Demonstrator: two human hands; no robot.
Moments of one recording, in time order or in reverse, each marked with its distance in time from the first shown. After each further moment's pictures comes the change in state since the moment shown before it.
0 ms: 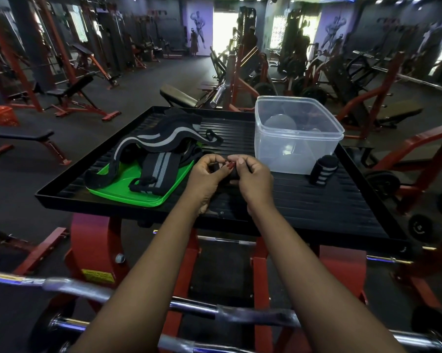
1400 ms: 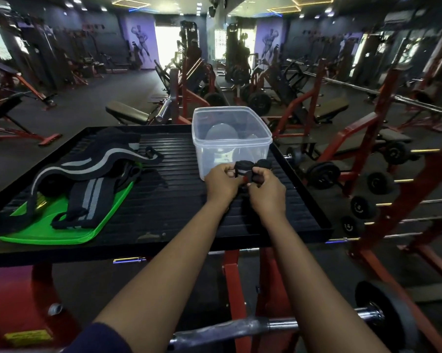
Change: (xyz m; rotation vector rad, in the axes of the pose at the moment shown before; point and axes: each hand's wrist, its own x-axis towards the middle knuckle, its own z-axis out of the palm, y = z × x) left_hand 0.036 -0.042 0.155 0.350 -0.025 0.018; right_hand 0.010 -0.008 -0.140 -0.508 0.286 0.133
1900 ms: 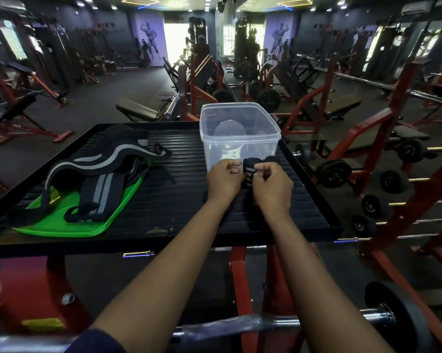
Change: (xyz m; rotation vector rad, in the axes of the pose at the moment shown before) left_hand -0.006 0.005 -0.013 0.058 0.039 0.025; right_hand -0.006 -0.009 0.006 0.064 0.132 -0.039
